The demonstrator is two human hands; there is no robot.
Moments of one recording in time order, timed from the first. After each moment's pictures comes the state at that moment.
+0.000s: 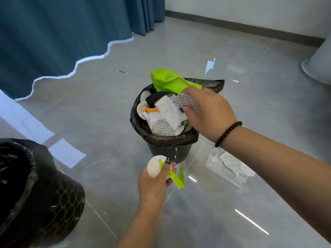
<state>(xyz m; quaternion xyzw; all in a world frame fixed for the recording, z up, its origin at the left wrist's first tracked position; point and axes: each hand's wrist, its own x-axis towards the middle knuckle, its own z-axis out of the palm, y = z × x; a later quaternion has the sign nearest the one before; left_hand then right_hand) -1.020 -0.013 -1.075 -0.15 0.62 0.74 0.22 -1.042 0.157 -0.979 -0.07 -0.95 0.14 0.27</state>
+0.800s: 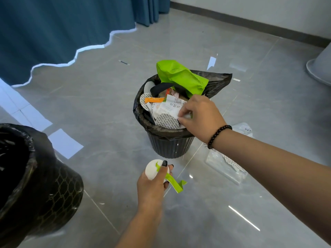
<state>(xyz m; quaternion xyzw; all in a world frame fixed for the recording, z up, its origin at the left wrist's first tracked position) -1.008 -0.026 -1.086 -0.21 0.63 0.71 0.24 -1.053 0.145 -1.013 -0.11 -0.96 0.23 0.14</state>
